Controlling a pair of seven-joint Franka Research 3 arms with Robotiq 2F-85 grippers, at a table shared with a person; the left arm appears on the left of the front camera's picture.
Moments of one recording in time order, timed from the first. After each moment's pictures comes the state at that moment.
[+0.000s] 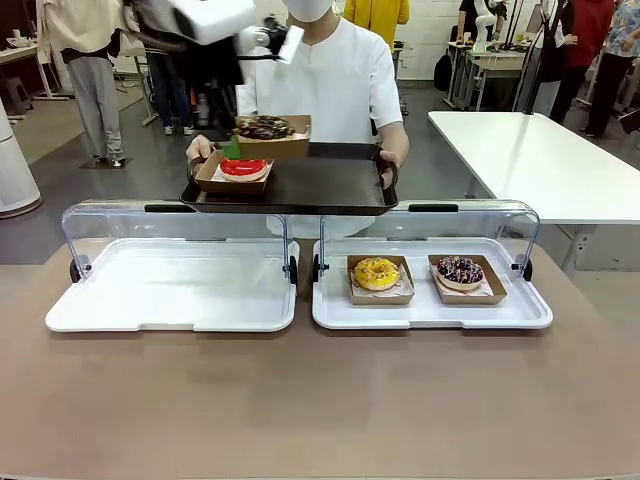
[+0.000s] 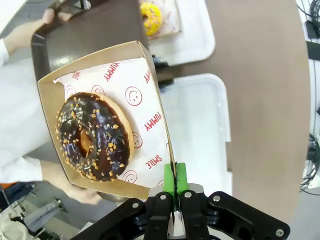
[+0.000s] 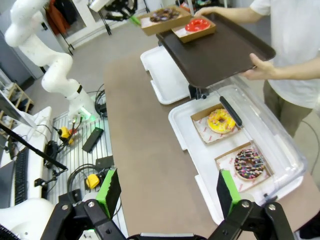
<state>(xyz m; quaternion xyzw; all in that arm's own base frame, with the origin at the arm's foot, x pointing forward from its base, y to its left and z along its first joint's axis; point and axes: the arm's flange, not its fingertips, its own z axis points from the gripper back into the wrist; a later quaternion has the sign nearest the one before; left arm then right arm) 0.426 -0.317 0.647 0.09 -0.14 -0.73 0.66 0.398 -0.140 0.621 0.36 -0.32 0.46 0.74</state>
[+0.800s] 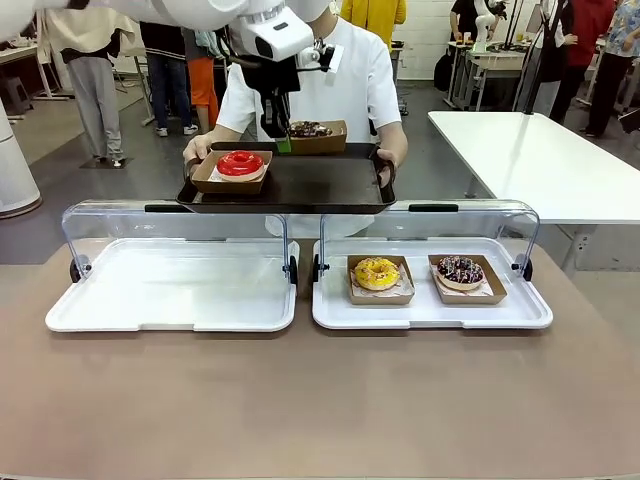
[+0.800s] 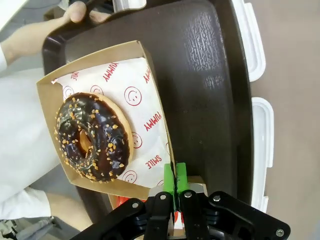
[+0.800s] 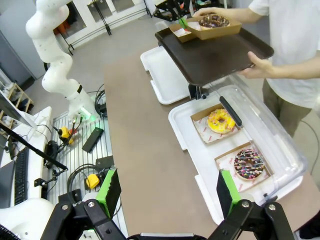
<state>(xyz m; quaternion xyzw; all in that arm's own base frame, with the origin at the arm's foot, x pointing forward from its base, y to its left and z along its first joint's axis) 0.562 -0.351 0.603 0.05 -0.13 -0.74 0.66 0.397 -0.140 0.621 0.36 -0.32 0.46 0.74</state>
